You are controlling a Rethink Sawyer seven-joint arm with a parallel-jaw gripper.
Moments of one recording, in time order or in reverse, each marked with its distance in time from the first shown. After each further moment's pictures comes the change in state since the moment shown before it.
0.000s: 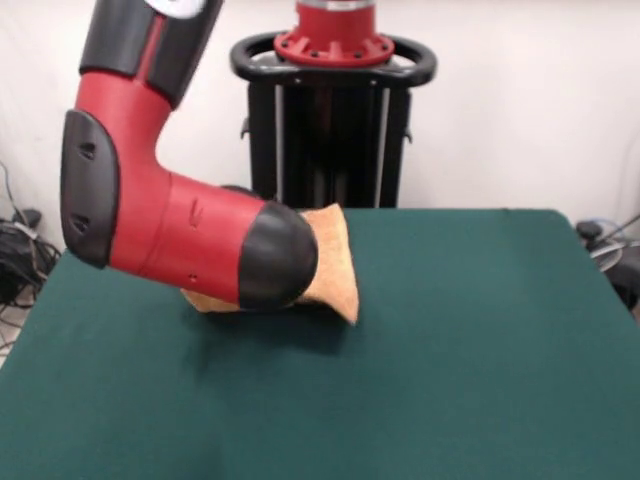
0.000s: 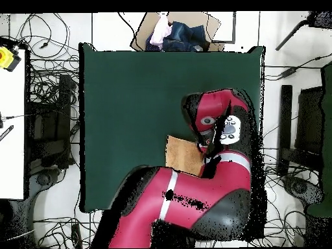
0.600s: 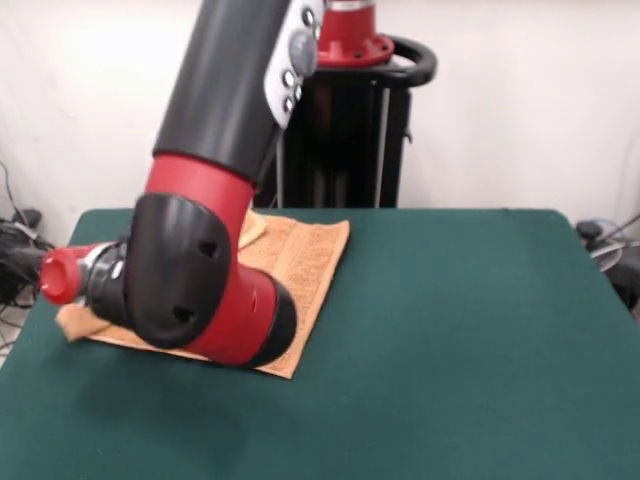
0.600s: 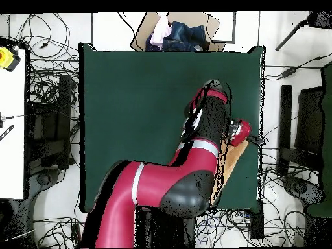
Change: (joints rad) arm 0.112 0.256 -0.201 -0.304 -0.495 0.001 0.000
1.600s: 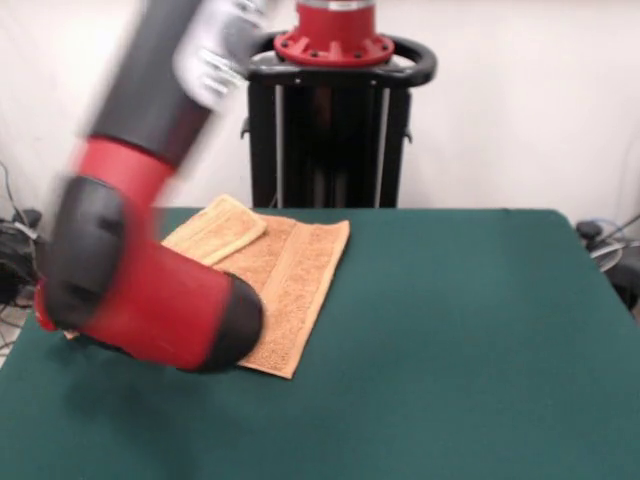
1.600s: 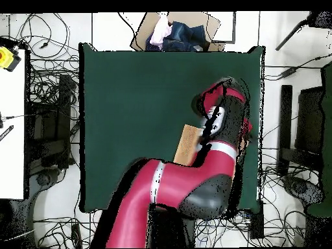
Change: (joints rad) arm -0.121 -0.064 0.084 0.009 0.297 -0.120 0.000
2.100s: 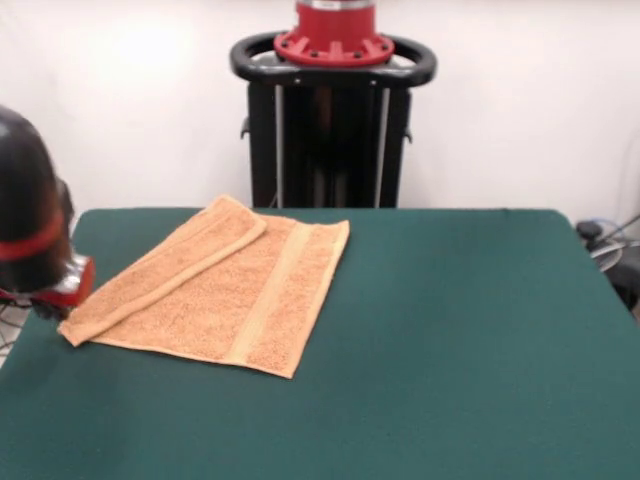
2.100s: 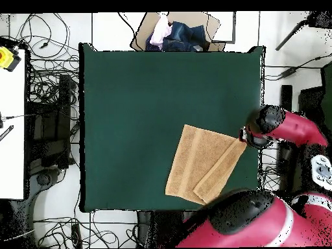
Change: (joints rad) arm -0.403 -0.347 0.255 0.441 0.452 -0.441 0.000
